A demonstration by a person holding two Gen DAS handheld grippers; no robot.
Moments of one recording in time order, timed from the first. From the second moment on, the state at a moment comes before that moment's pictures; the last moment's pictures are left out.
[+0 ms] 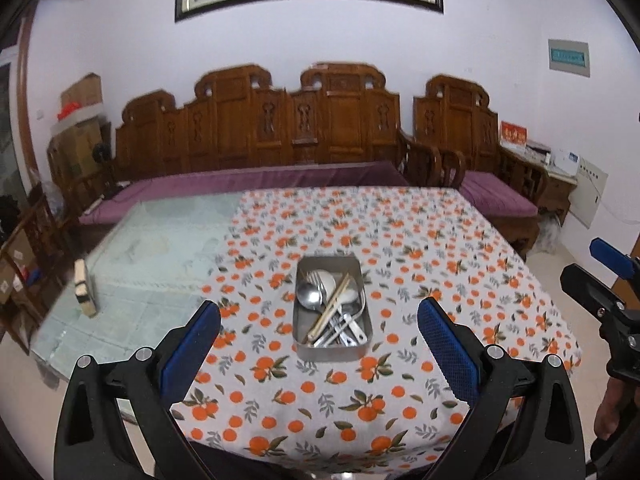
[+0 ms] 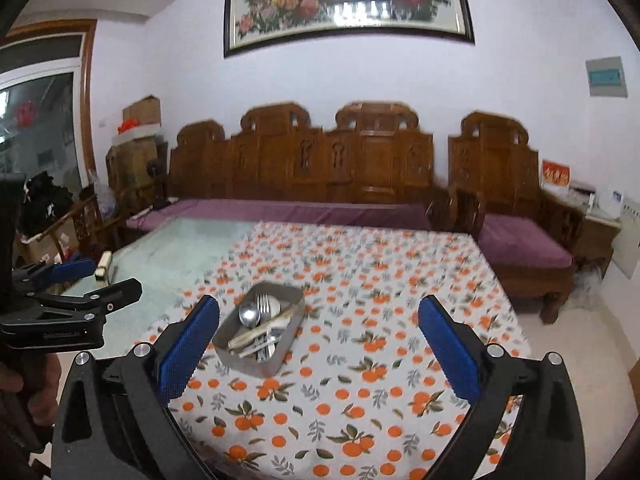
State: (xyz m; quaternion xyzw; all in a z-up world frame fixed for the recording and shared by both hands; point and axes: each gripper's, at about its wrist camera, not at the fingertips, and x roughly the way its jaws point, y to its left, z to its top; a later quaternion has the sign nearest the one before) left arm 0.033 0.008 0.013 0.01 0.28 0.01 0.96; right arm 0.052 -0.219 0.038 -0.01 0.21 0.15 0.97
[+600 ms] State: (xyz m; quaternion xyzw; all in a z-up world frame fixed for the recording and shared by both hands) left arm -0.009 0.004 0.066 0.00 0.22 0.01 0.98; right arm 0.013 -0.228 0.081 0.00 0.16 0.14 0.98
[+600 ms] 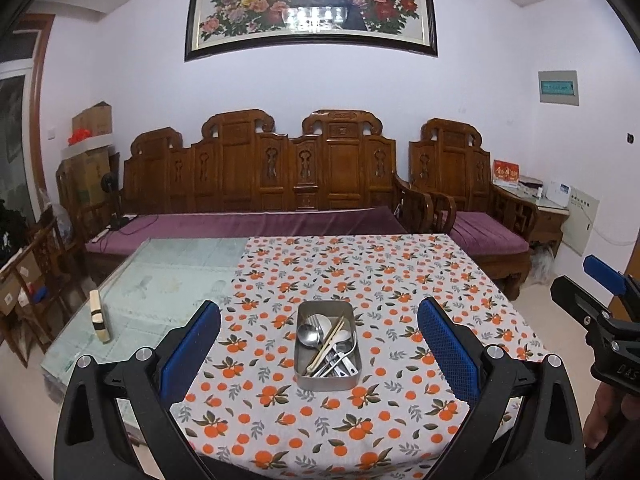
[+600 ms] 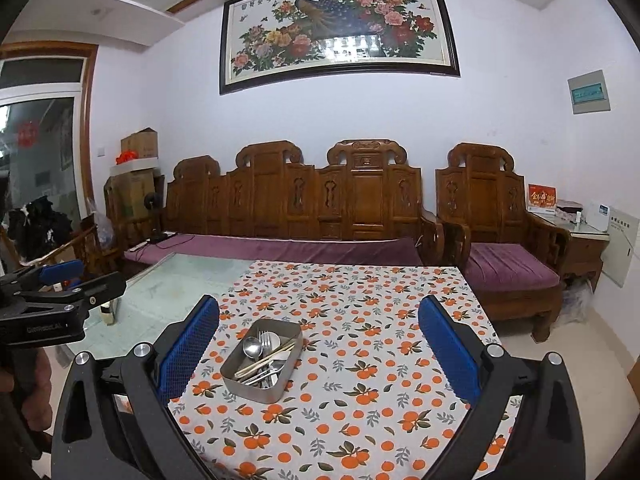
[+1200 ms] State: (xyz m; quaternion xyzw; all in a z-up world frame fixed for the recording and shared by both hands) left arm -0.015 -0.001 0.065 0.00 0.21 0.01 0.98; right arm 0.010 -0.227 0.081 0.00 0.16 0.14 0.98
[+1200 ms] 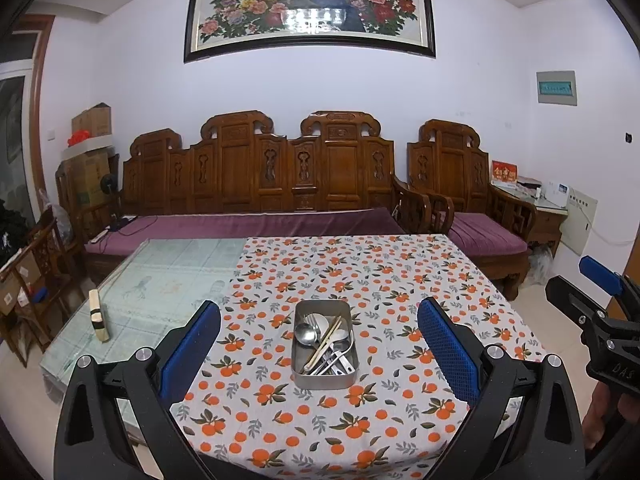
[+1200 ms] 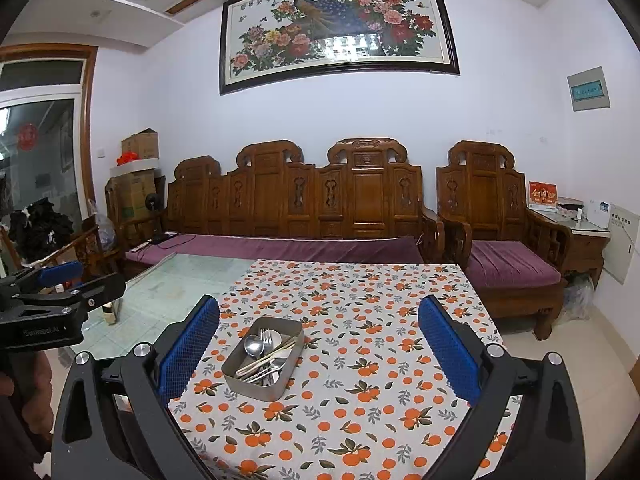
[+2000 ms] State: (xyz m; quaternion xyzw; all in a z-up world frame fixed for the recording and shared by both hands) left arm -0.015 -0.003 0.065 0.00 0.21 0.00 0.98; right arm 0.009 -0.227 0.084 0.01 0.16 0.14 0.98
